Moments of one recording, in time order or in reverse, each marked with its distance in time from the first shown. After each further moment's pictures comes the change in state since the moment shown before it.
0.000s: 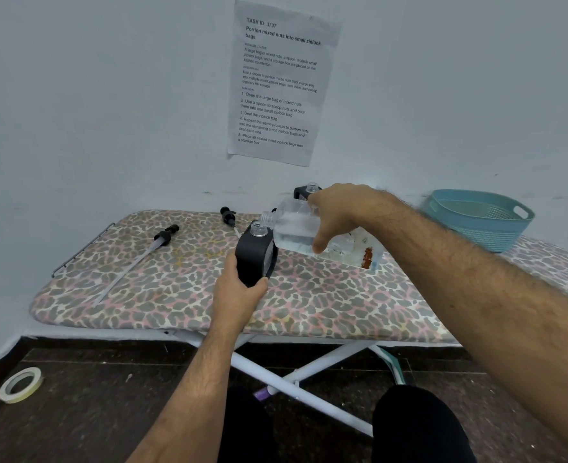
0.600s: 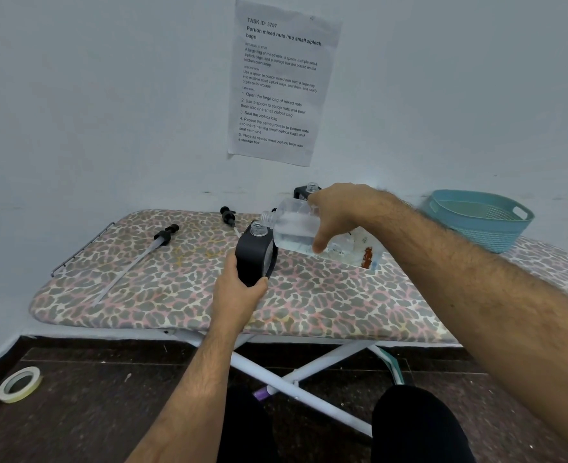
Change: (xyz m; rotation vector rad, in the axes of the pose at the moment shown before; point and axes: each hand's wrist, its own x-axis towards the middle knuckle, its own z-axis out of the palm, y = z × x) left_hand 0.001 -0.003 0.001 -0.006 -0.005 0.007; right_hand 0.003 0.001 0.001 -0.016 0.012 0.000
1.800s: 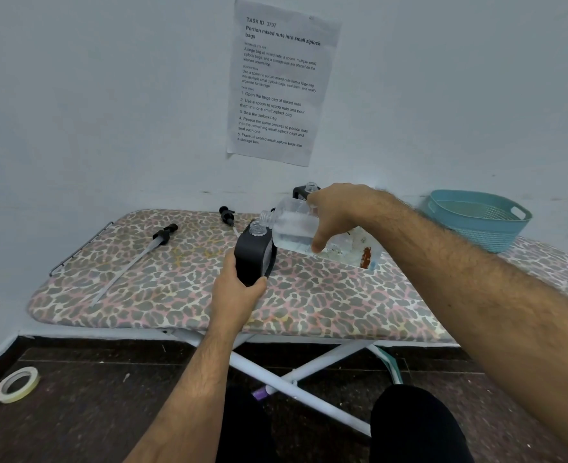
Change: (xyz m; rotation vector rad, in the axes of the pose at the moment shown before) left_hand 0.000 0.000 -0.001 0.013 0.002 0.002; right_hand 0.000 0.000 0.000 0.018 -0.008 0.005
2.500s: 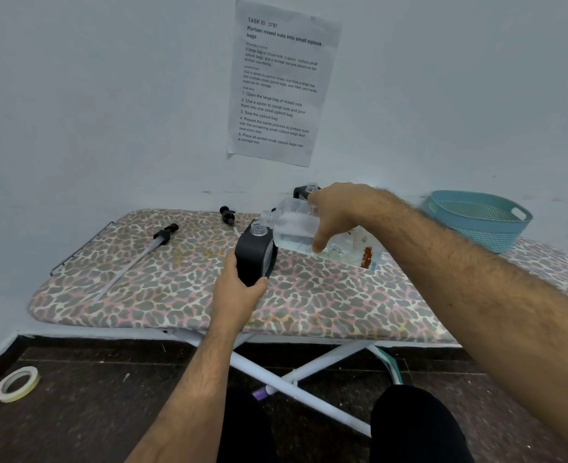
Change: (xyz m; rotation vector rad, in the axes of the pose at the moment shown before) left_hand 0.000 0.000 0.000 -0.007 -0.004 0.003; right_hand -0.002 -0.002 -0.003 -0.018 -0.015 0.001
